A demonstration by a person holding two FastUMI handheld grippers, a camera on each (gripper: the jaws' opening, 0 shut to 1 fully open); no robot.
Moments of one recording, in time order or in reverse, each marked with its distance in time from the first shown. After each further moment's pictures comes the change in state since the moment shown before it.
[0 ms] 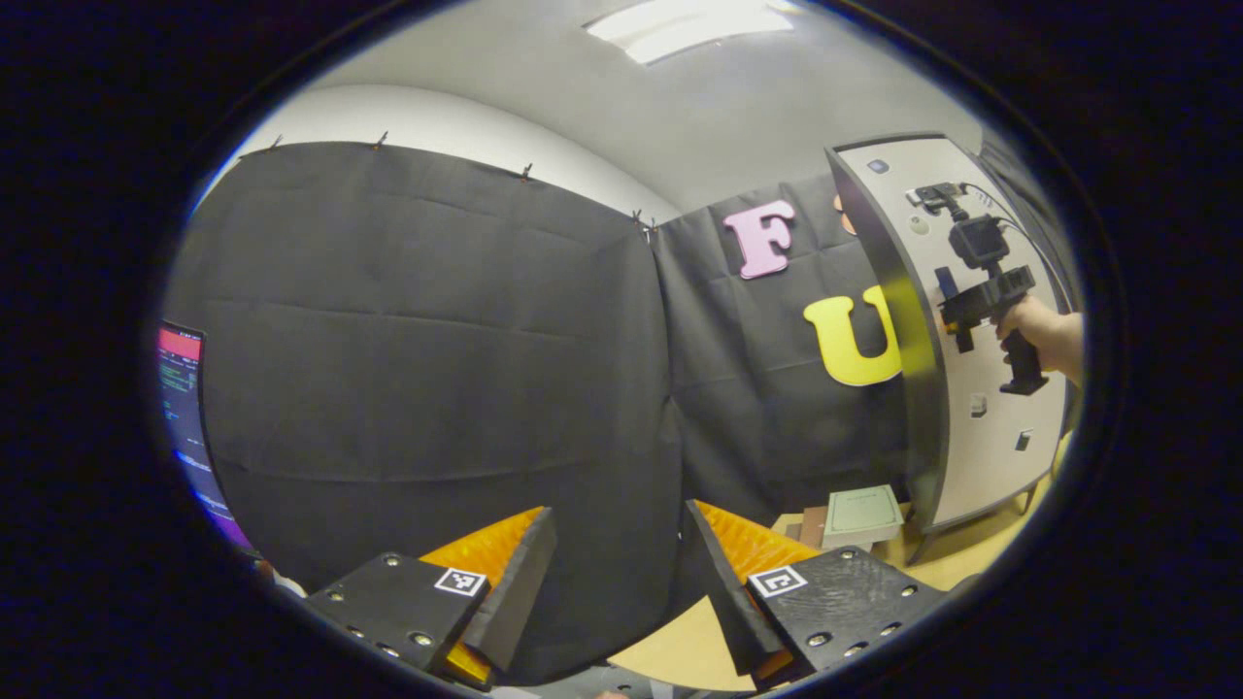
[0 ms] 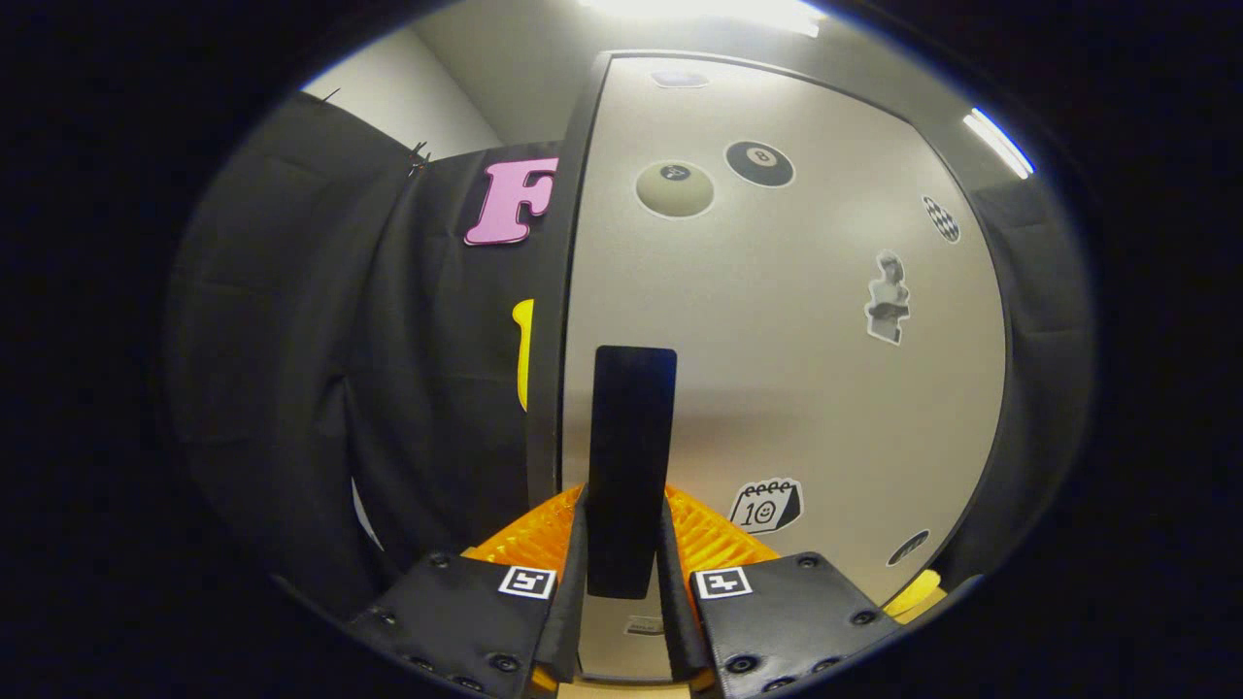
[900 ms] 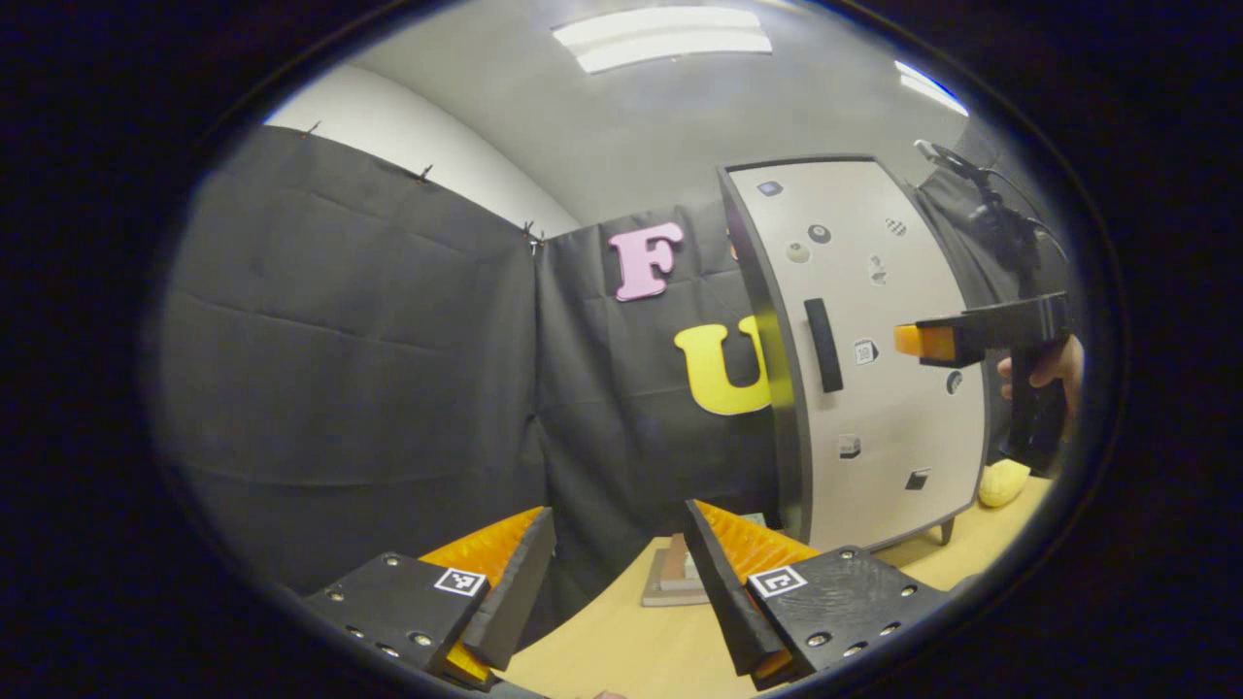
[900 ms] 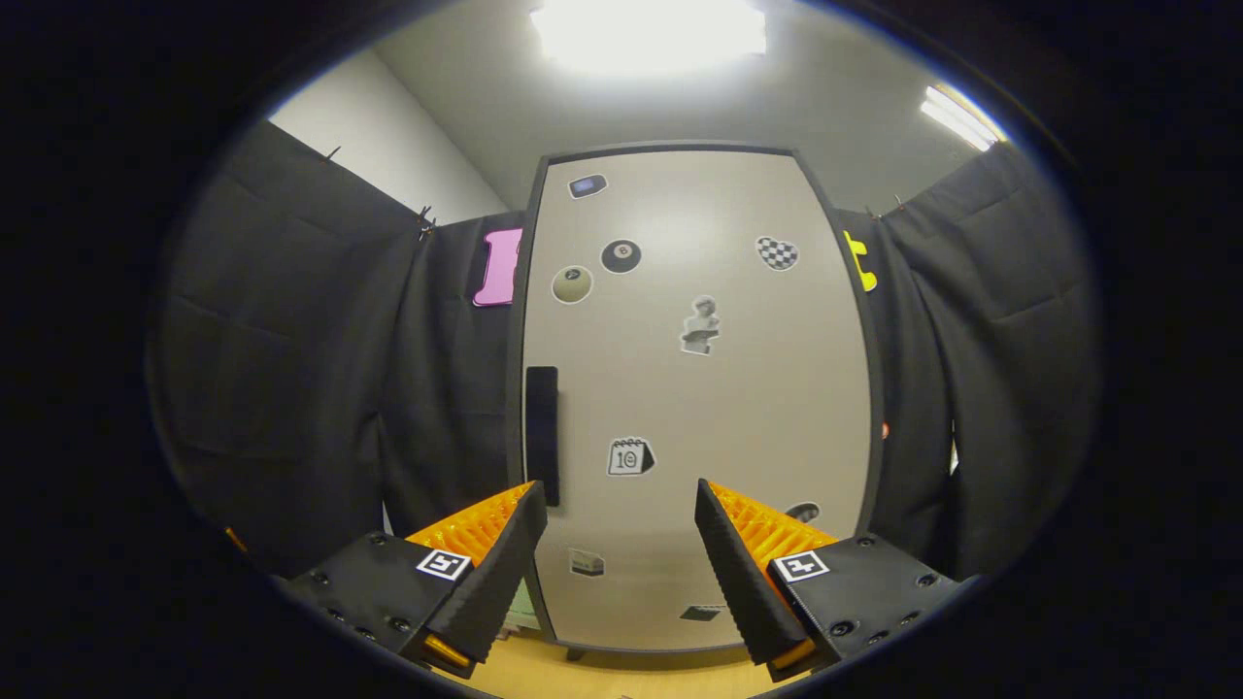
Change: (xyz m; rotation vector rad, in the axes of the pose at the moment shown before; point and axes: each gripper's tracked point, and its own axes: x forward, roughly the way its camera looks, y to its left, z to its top) left arm 0.003 -0.151 0.033 -0.047 -0.058 -0.323; right arm -0.123 -0.061 0.000 0.032 -0.174 0.042
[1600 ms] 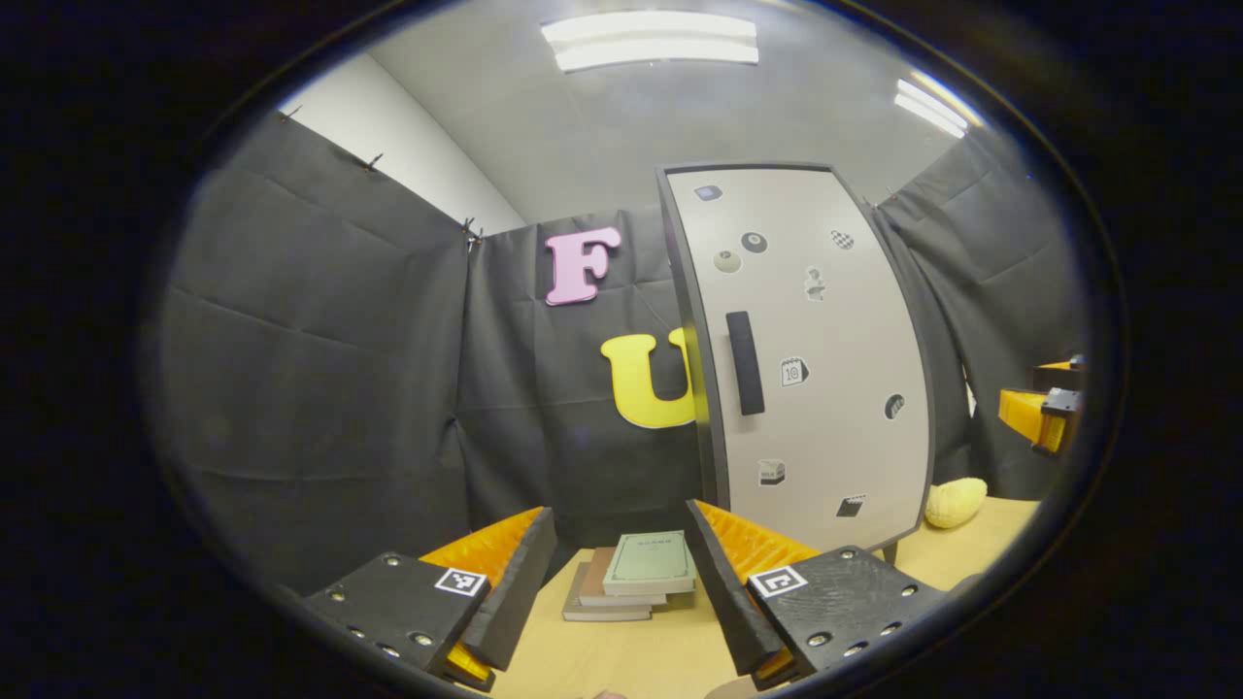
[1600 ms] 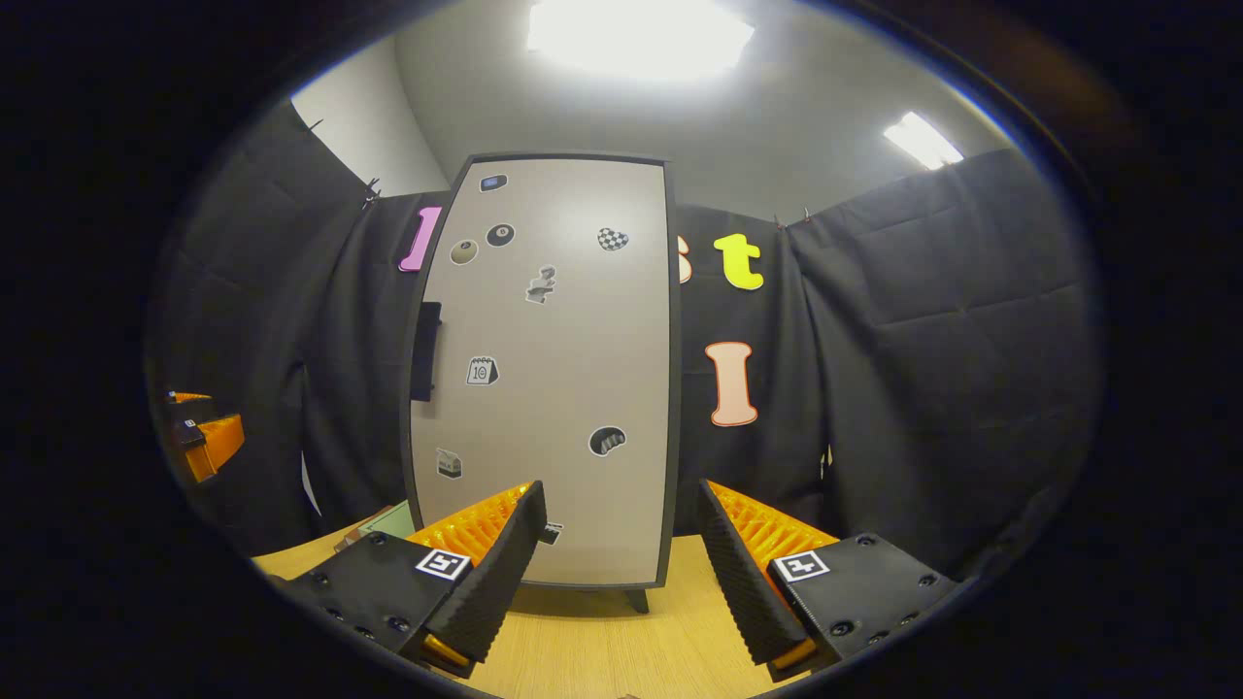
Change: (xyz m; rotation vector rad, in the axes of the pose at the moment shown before) left arm 0.034 -0.109 0.018 -0.067 -0.031 -0.226; right arm -0.161 -0.136 -0.056 -0.087 0.037 -0.265
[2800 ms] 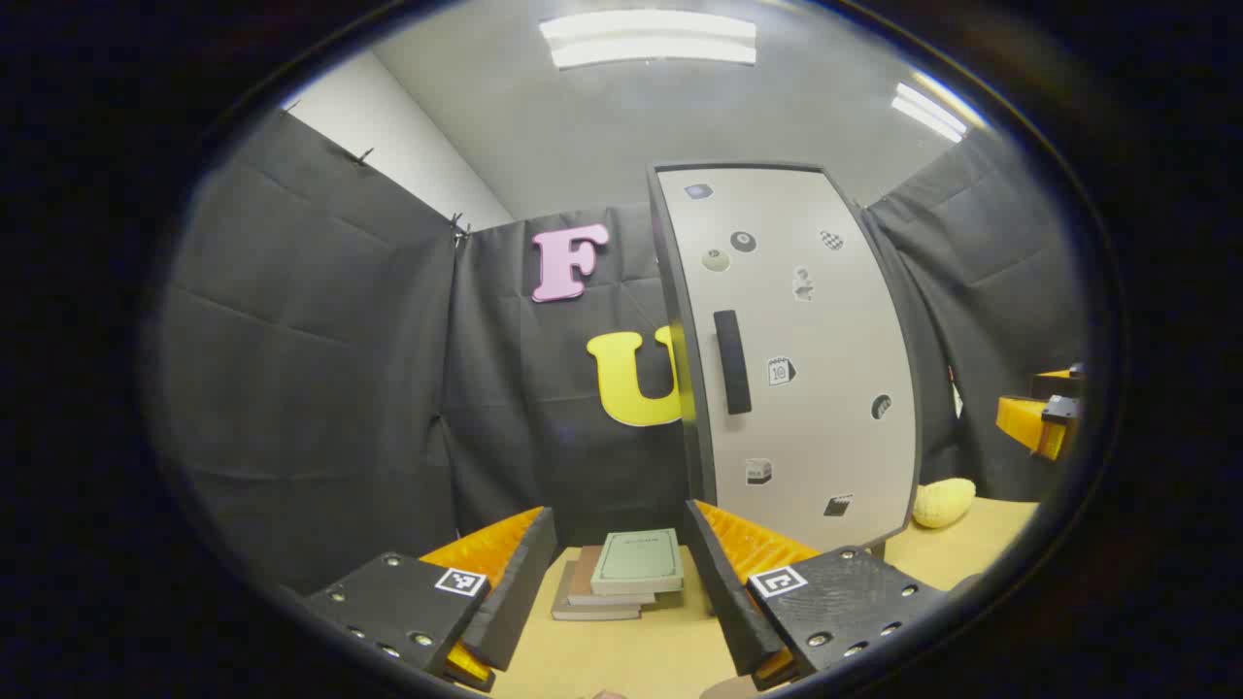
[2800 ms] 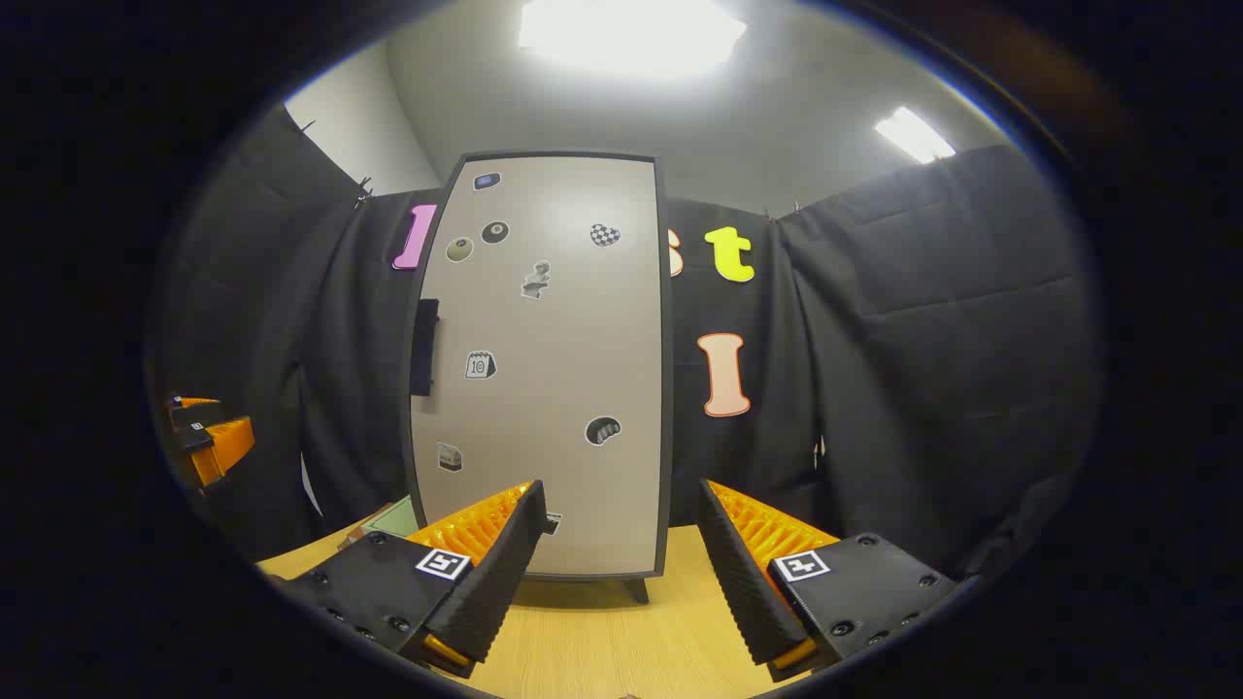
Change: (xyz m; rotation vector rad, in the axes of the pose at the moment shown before) left arm 0.004 -0.011 -0.002 -0.014 -0.002 -0.047; right arm -0.018 -0.010 -0.005 0.011 0.021 -0.040
